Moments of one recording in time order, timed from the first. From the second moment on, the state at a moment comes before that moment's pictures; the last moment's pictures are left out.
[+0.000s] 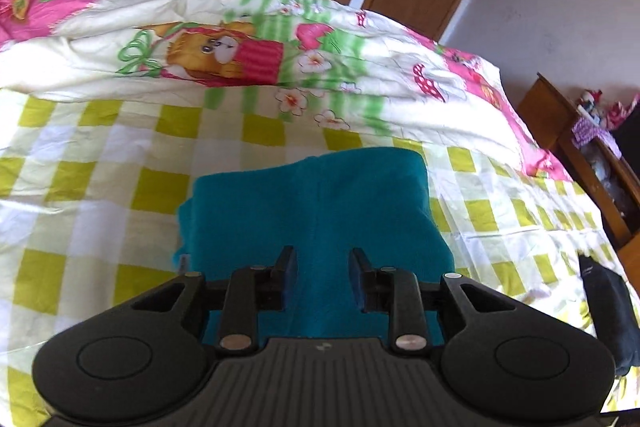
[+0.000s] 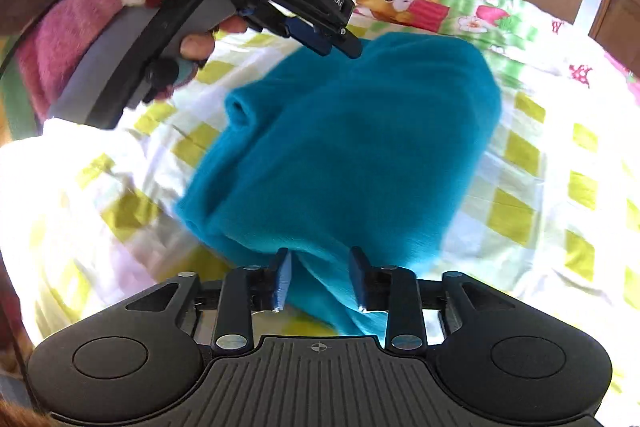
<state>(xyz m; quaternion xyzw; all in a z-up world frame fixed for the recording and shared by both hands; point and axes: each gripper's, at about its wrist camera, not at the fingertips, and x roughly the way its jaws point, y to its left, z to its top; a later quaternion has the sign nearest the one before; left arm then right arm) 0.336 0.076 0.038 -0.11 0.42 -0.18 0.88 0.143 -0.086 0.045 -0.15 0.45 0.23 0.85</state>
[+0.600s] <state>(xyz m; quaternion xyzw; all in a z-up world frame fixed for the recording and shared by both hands) 0.387 0.016 -0.023 -0.04 0.44 -0.15 0.88 0.105 -0.104 -0.015 -0.13 0.55 0.23 0.79</state>
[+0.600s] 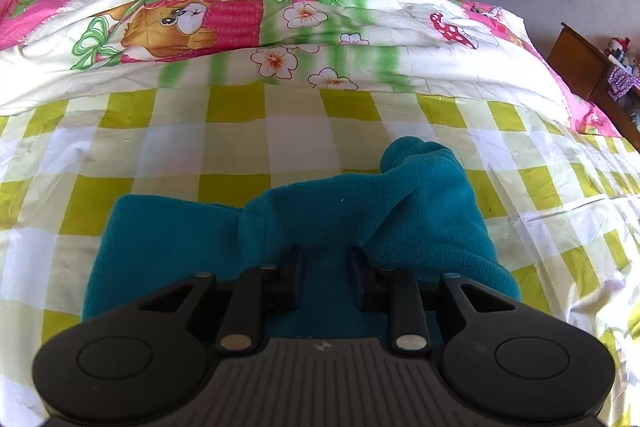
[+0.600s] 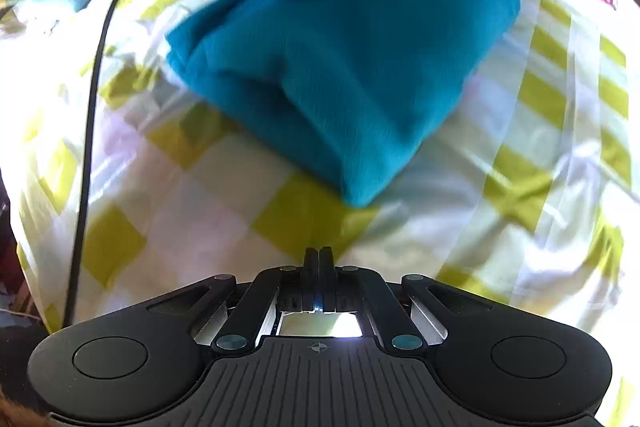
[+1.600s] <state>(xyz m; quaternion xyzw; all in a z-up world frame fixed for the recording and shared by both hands) 0.264 0.123 0.000 -0.12 0.39 -0.05 0.91 0.355 -0.060 0.044 -0.07 0.36 0.15 0.92</state>
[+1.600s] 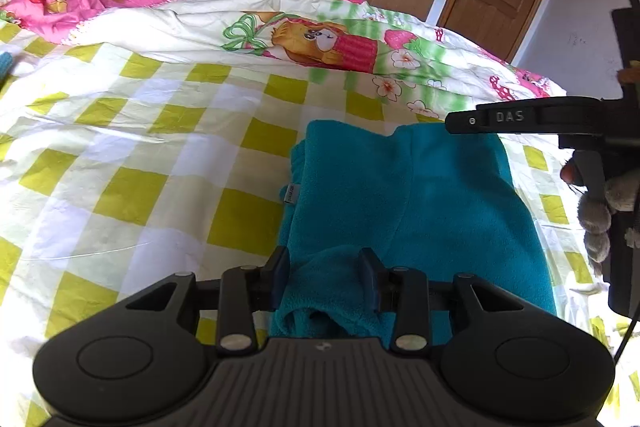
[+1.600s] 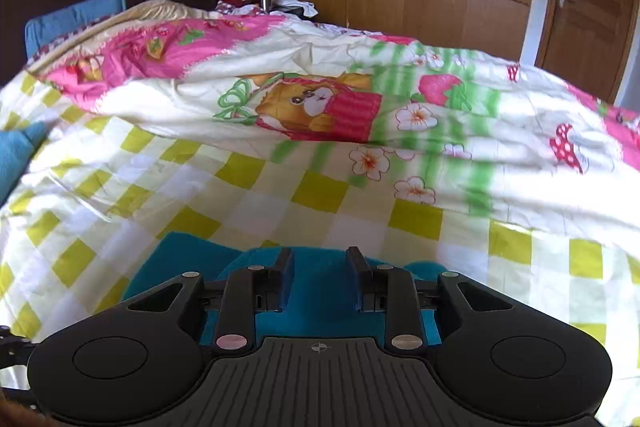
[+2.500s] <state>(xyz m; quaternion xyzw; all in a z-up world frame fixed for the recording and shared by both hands) 0.236 0.112 -0.009 -0.12 0.37 0.00 0.92 0.374 0.031 0.001 -0.11 0.45 0.29 0.84</state>
